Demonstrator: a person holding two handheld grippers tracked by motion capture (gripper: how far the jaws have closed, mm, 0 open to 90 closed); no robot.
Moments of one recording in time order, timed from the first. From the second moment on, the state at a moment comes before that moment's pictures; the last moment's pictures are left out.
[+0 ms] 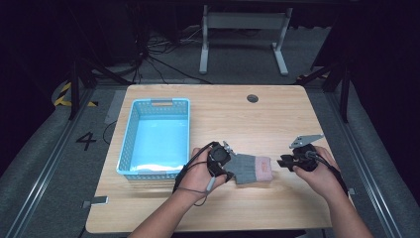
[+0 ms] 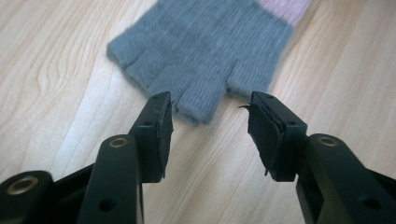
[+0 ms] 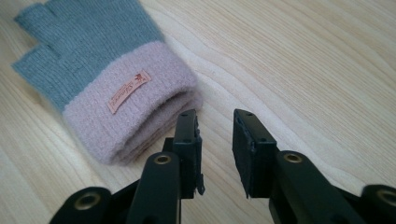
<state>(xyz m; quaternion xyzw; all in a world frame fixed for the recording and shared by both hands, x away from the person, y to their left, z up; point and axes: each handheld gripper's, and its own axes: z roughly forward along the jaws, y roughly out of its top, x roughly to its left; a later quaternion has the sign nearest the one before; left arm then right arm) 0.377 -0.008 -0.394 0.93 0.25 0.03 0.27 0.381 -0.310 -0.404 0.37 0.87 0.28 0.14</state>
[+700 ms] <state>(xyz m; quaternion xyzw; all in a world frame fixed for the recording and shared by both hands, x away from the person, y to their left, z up) 0.394 -0.048 -0.394 0.93 0.23 0.01 0.29 0.371 -0.329 -0.393 0.40 0.86 0.31 0.12</state>
